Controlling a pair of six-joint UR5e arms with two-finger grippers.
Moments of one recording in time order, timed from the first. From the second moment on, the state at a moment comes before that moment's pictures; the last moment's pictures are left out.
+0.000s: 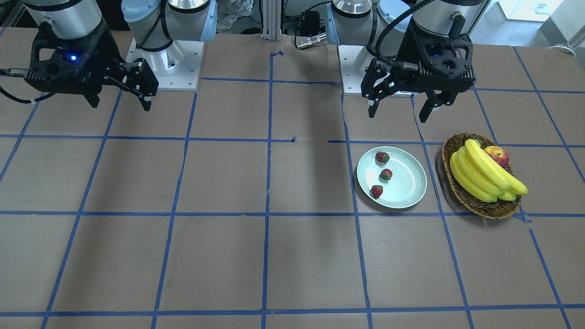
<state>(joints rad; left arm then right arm) -1.59 -1.53 -1.56 -1.48 1.55 0.05 1.54 -1.60 1.55 -1.52 -1.59 0.01</state>
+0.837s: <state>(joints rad) -1.59 -1.50 -1.59 -1.49 1.55 0.05 1.54 -1.61 1.53 -1.57 -1.59 0.00</state>
